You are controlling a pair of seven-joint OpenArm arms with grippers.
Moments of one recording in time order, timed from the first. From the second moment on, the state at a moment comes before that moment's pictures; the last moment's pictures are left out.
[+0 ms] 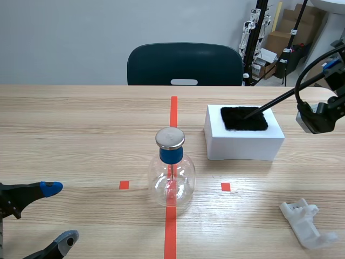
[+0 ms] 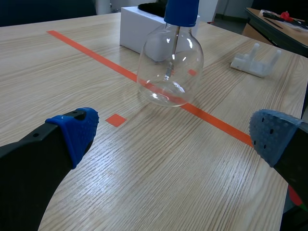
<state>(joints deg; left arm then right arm) 14.2 -33.2 13.2 52.0 16.4 -45.1 -75.1 9.4 52.6 -32.0 80.3 -78.5 2.7 -11.3</state>
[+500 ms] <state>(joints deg) 14.2 -33.2 13.2 52.0 16.4 -45.1 -75.1 9.6 52.9 -32.7 79.7 -78.0 2.0 -13.1</state>
